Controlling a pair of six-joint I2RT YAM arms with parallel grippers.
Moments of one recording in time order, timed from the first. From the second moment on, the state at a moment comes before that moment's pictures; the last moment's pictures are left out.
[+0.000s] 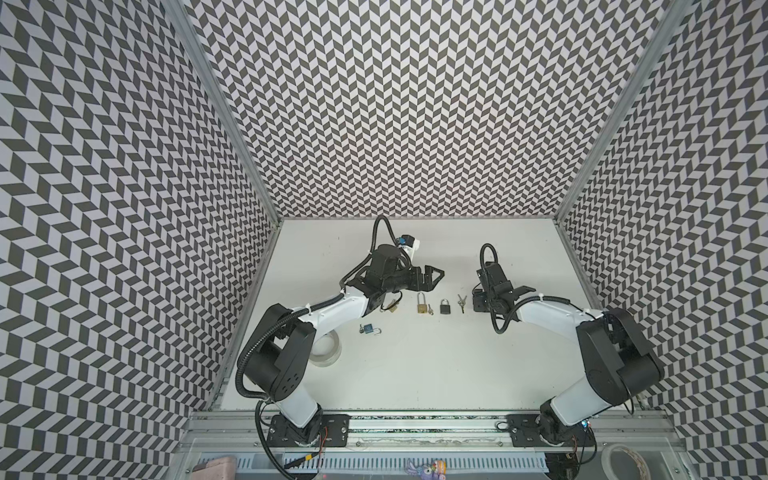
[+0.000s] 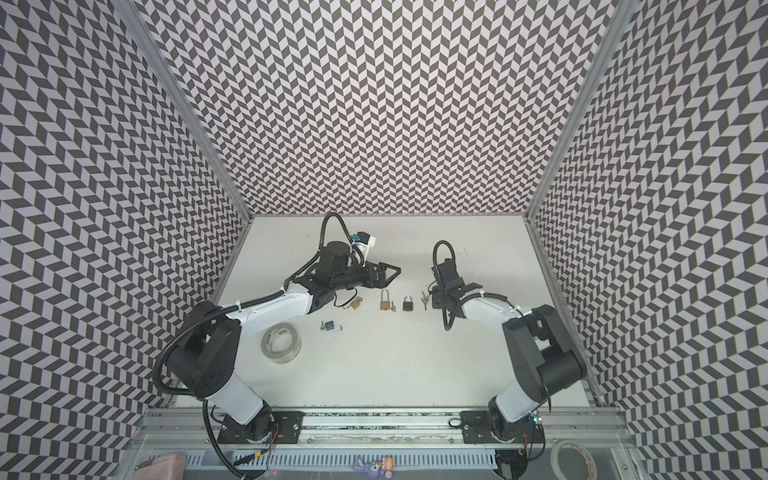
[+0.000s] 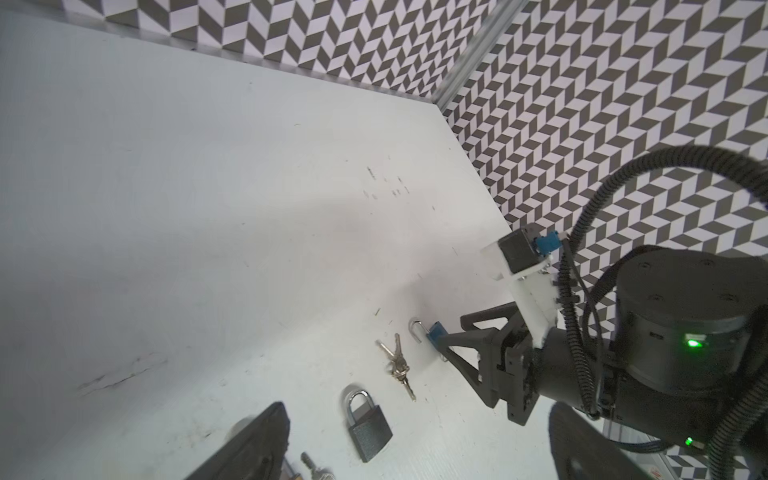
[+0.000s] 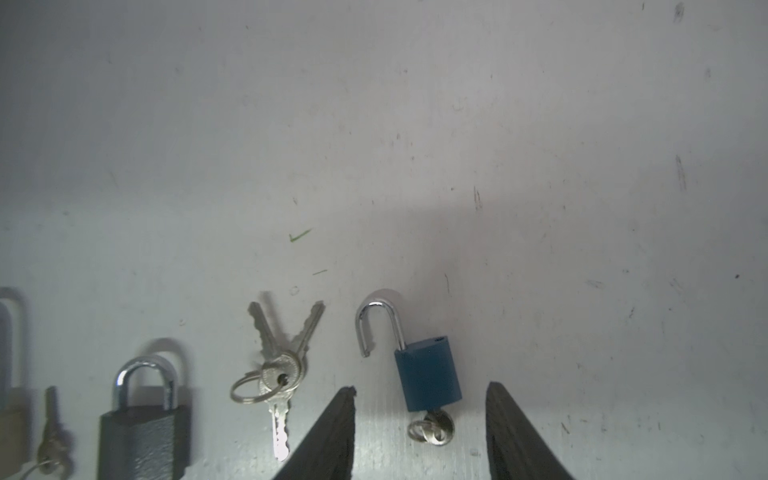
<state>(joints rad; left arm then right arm) -0.57 1.65 1.01 0.21 0.43 -0.53 0.40 1.60 0.85 -0.30 0.23 0.38</state>
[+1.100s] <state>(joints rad) -0.53 1.65 0.98 0.26 0.50 -0.58 0.36 1.70 0.90 -0.30 0.19 0.32</state>
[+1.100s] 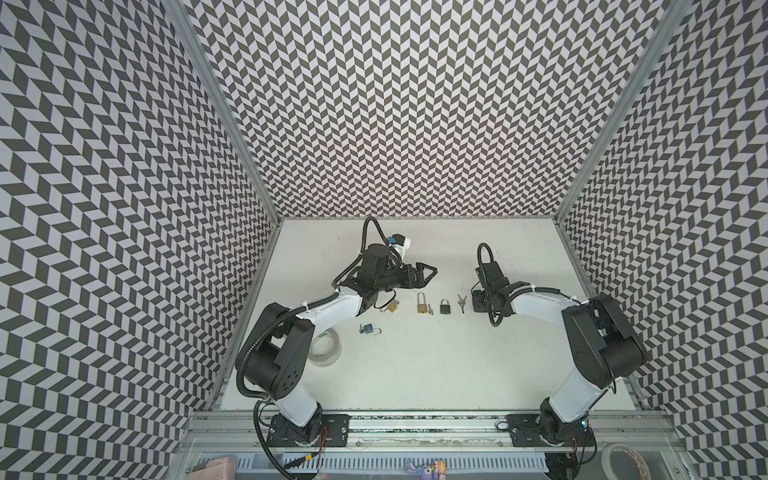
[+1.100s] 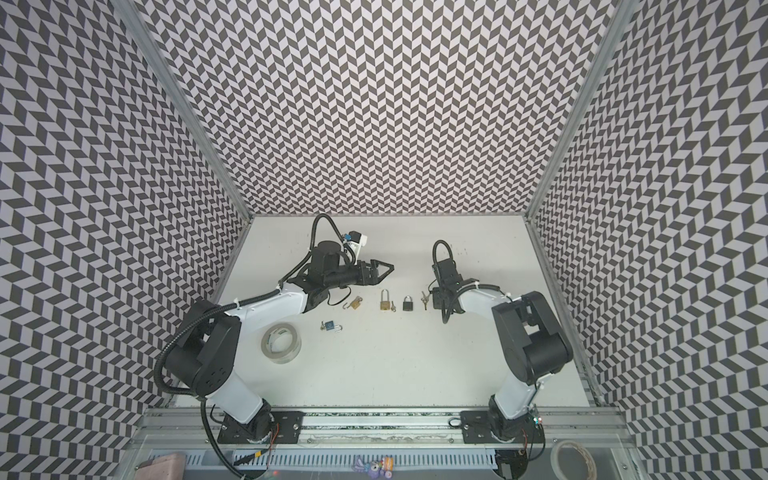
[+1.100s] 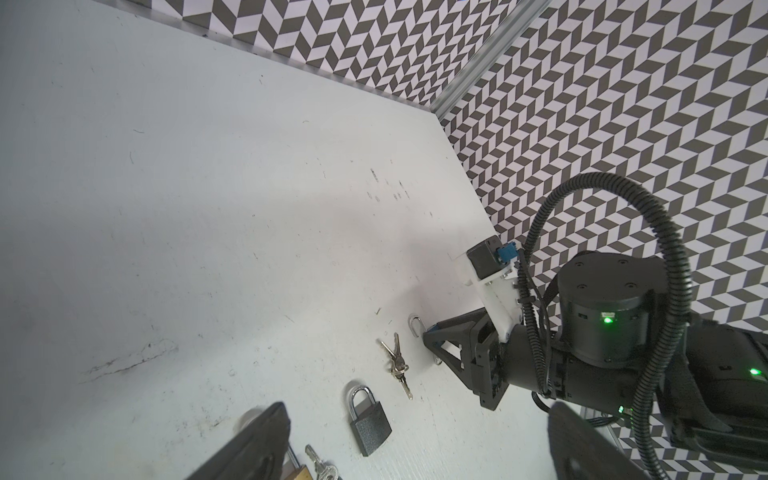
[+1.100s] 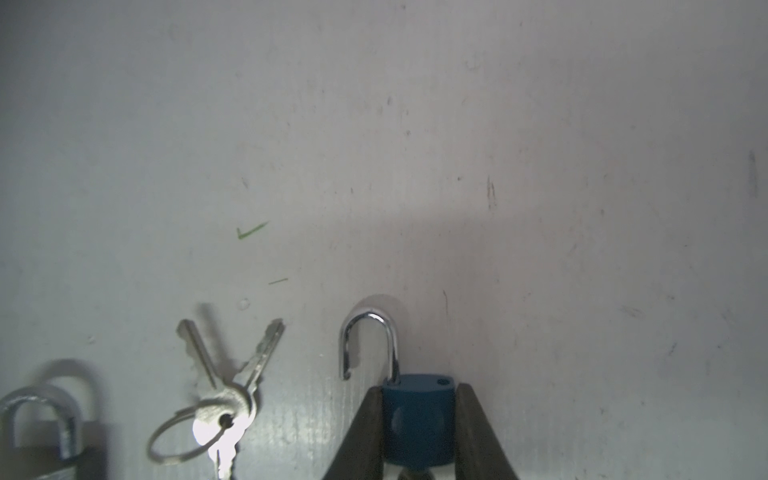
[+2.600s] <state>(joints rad) -0.52 1.38 1.02 -0.11 0.71 -0.32 0.65 1.15 0.87 -0.18 -0.26 -0.27</state>
